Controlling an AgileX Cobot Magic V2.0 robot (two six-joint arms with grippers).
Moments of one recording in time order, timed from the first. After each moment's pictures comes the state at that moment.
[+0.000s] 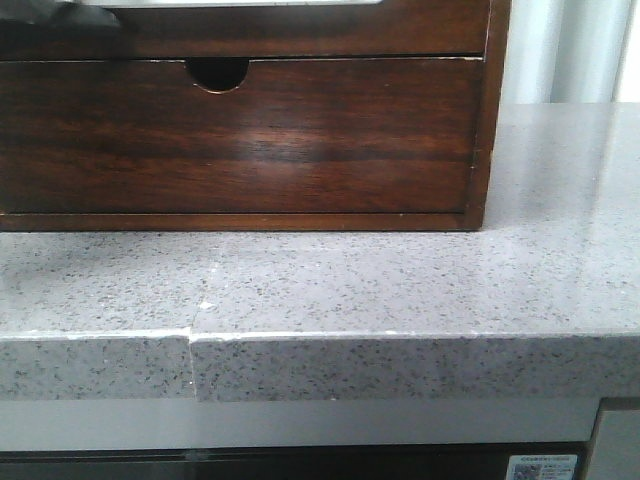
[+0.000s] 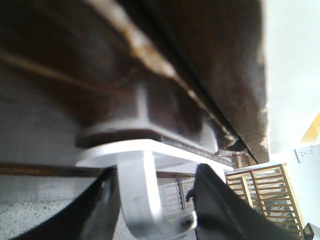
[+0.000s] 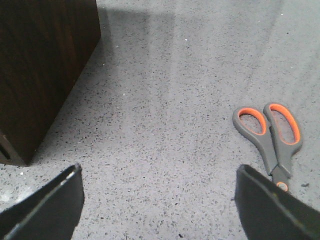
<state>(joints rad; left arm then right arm) -0.12 1.26 -0.73 -1.77 0.84 0.87 -0.04 0.71 -0.54 0.07 0.35 -0.13</state>
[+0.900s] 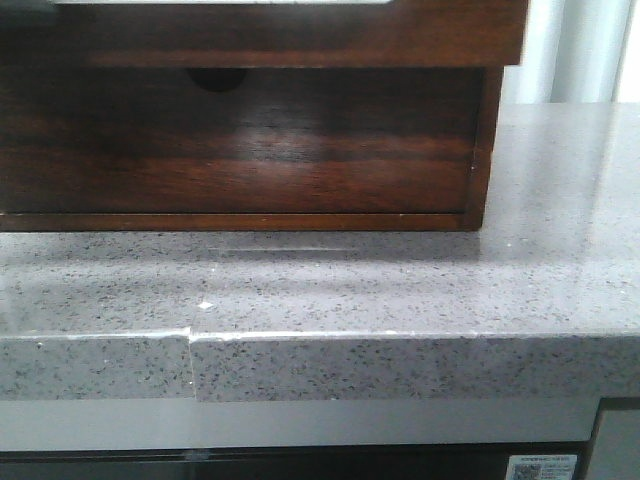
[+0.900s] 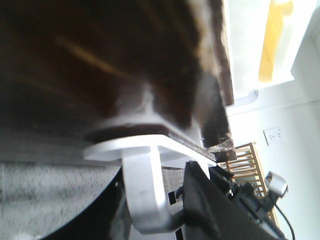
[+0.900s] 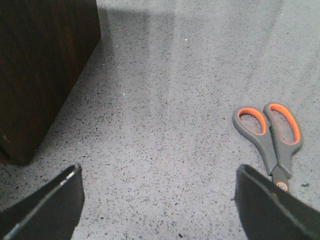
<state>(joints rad) -0.10 0.92 -0.47 -1.74 0.94 0.77 -0.04 0.71 -0.54 0.07 0.35 -0.13</state>
